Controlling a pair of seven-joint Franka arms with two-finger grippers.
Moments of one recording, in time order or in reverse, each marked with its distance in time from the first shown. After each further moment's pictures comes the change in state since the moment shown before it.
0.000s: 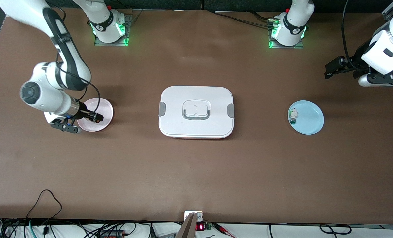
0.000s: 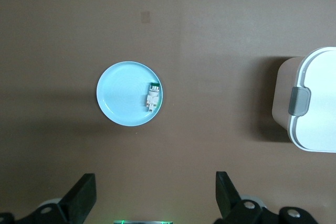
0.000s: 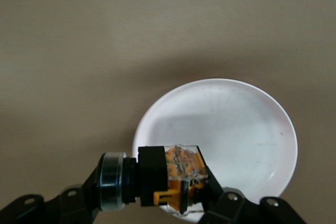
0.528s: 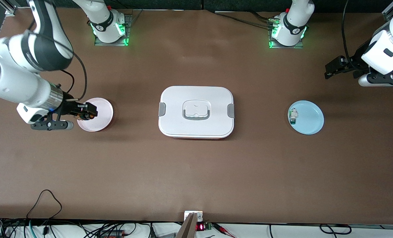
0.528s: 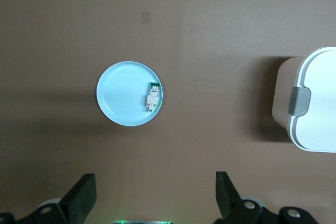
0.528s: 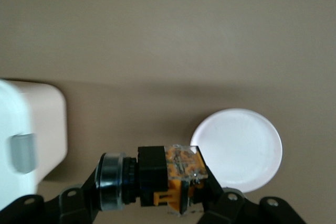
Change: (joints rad) left arm 0.000 0.000 0.000 0.000 0.000 0.000 0.000; right arm 0.002 -0.066 0.103 0.362 0.000 -0.339 -0.171
